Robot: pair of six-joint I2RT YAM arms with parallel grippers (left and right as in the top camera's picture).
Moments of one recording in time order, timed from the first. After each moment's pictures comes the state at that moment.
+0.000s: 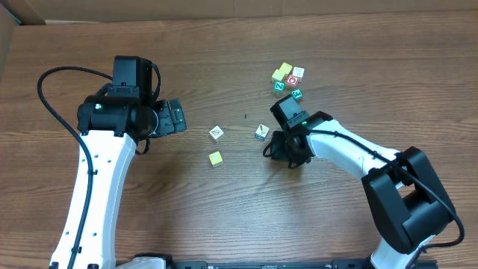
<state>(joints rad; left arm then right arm) -0.07 1.44 1.41 -1.18 -0.10 -0.34 0.55 1.87 1.13 -0.63 -0.12 0.70</state>
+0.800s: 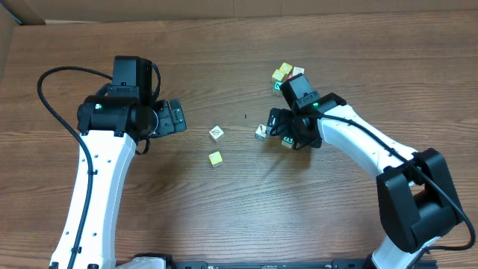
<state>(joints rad) -0.07 1.44 1.41 -1.18 -0.10 -0.34 0.48 1.86 1.27 -0.68 -0.07 0.72</state>
